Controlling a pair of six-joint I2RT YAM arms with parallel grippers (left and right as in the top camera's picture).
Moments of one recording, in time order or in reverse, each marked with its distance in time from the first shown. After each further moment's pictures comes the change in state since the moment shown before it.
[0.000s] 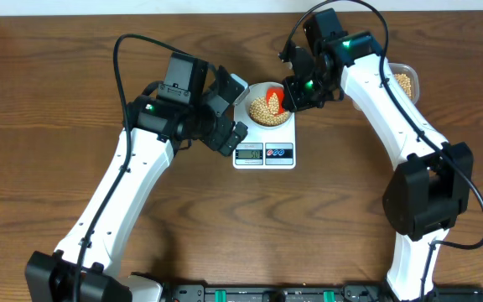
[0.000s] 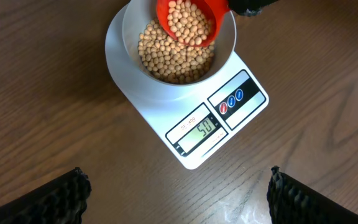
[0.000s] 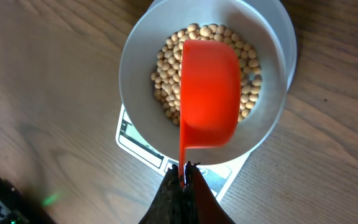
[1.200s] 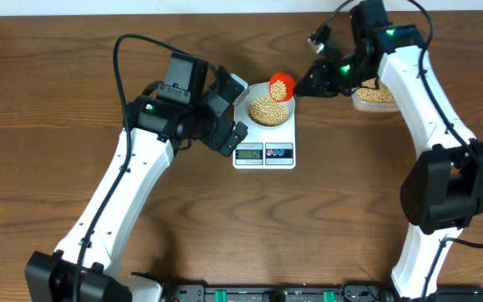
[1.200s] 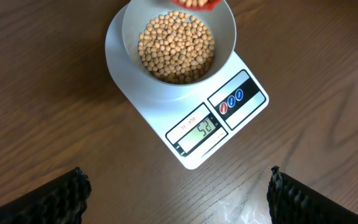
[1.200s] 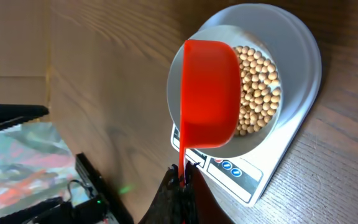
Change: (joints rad) left arm 0.000 0.000 0.000 0.000 0.000 0.000; right arm -0.183 0.000 0.000 0.000 -0.375 -0.022
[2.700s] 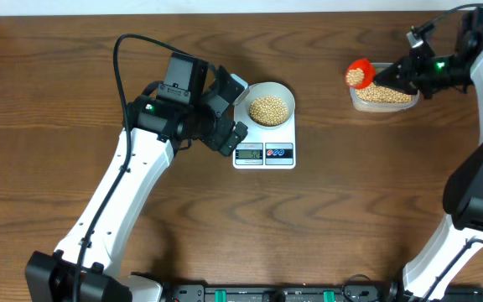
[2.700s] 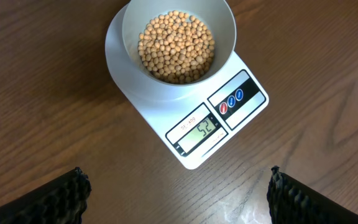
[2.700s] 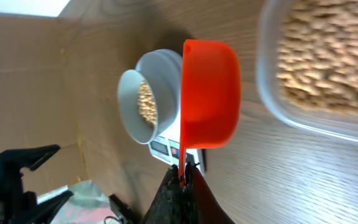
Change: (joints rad) left arm 0.000 0.000 0.000 0.000 0.000 0.000; right arm -0.409 0.000 0.000 -0.142 -0.073 -0.024
